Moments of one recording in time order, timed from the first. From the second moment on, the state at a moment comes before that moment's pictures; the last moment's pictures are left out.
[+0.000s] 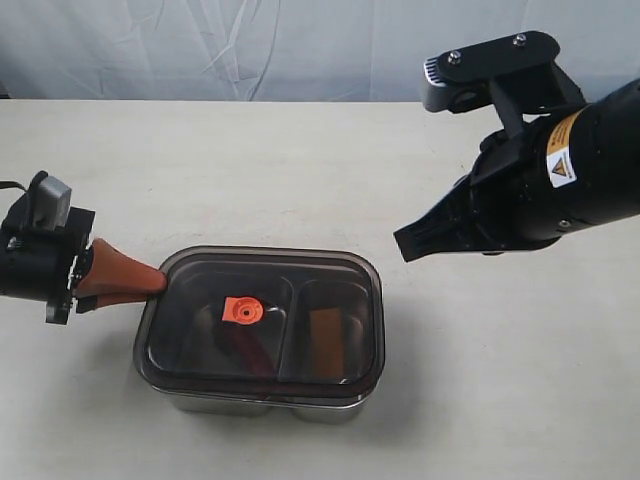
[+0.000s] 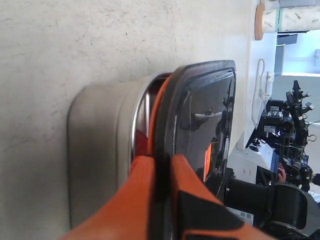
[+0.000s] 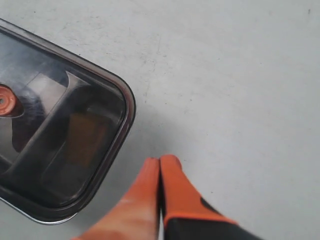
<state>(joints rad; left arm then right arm) 0.20 1.90 -0.70 -1.32 1.20 1.15 0.84 1.23 -0.89 -0.18 0.75 0.31</state>
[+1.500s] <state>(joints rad) 0.20 1.86 -0.70 -1.20 1.20 1.02 0.71 1.38 -0.78 0.06 0.56 0.32</state>
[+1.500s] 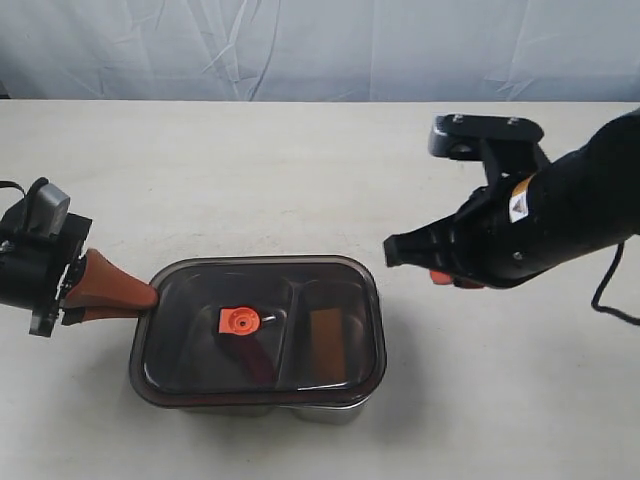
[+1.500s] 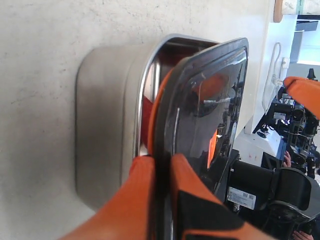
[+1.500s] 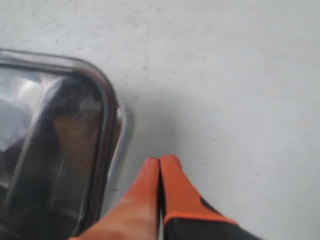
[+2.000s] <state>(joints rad) 0.19 1.78 -0.70 -1.20 1.21 0.99 0.53 1.45 -0.78 0.38 0.59 -0.07</state>
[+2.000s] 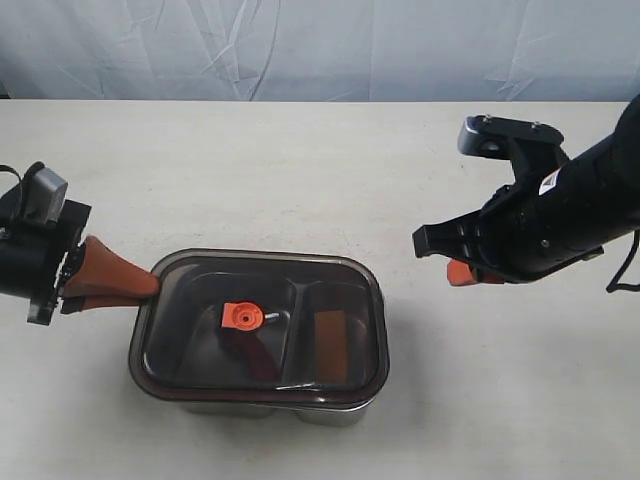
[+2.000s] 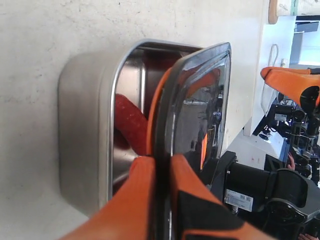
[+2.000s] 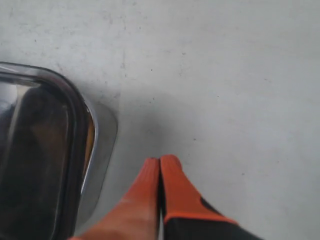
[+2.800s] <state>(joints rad) 0.18 1.75 -0.70 -1.14 1.19 0.92 0.53 1.49 -0.78 0.44 0.60 -0.12</state>
